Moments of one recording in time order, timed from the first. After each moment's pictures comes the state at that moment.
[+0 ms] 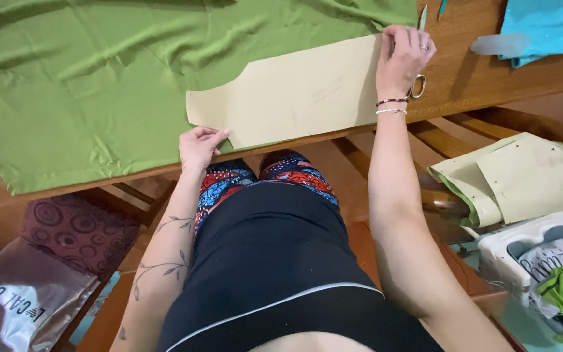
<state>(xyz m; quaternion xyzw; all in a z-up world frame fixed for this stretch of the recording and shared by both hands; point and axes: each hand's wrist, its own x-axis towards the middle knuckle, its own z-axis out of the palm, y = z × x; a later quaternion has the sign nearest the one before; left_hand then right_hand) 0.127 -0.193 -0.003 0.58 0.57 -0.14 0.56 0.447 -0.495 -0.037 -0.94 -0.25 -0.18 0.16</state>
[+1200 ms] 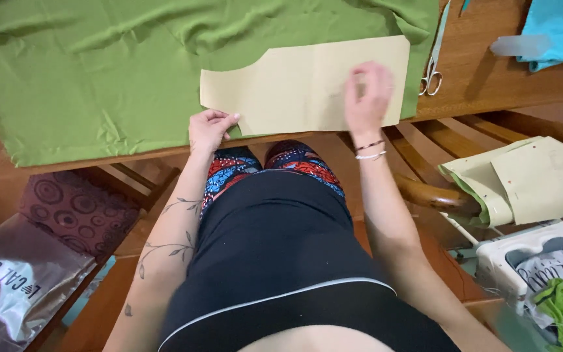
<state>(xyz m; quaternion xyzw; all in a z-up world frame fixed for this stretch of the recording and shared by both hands) 0.124 -0.193 0.002 0.59 0.58 -0.17 0.54 0.331 -0.448 0.013 -0.89 -0.23 -0.04 0.40</state>
